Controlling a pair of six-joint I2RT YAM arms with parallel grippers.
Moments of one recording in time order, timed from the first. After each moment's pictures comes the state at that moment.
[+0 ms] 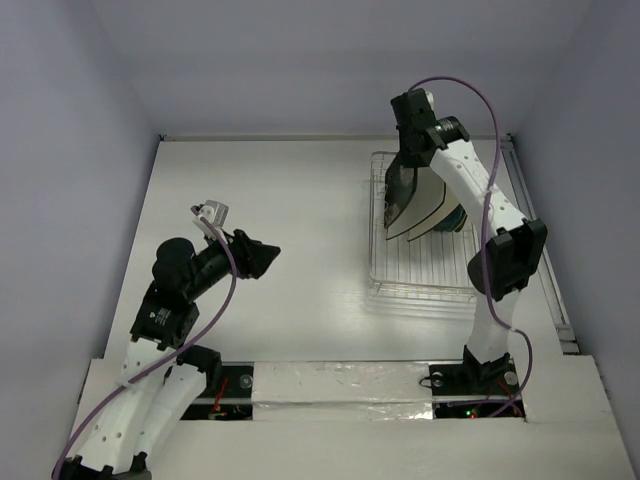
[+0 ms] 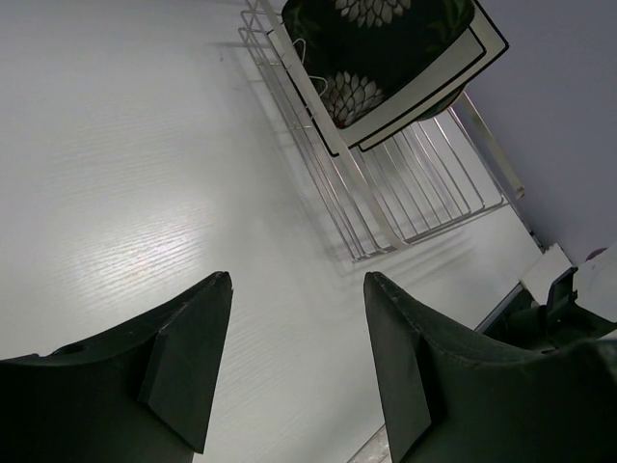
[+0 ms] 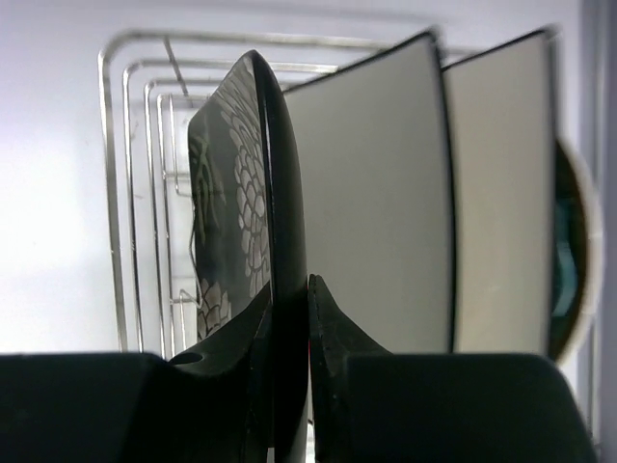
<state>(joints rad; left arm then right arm) -0.30 0.56 0.65 -0.29 0.42 -0.44 0.39 1.94 2.05 -0.99 0.49 0.26</state>
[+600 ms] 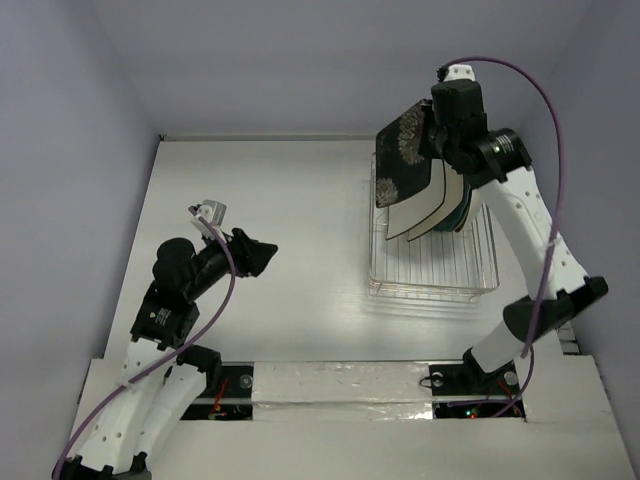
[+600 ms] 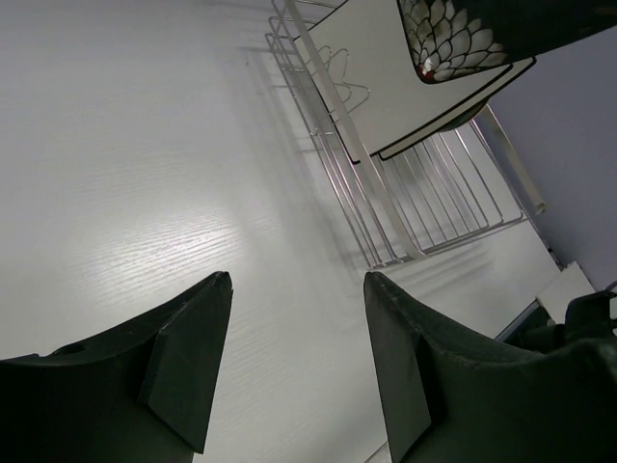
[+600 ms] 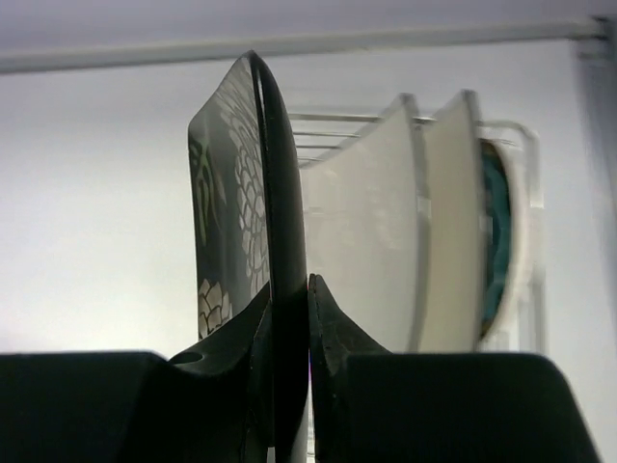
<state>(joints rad) -0.30 0.56 0.65 -0.29 0.37 -0.44 0.44 1.63 2.04 -0.96 0.40 0.29</state>
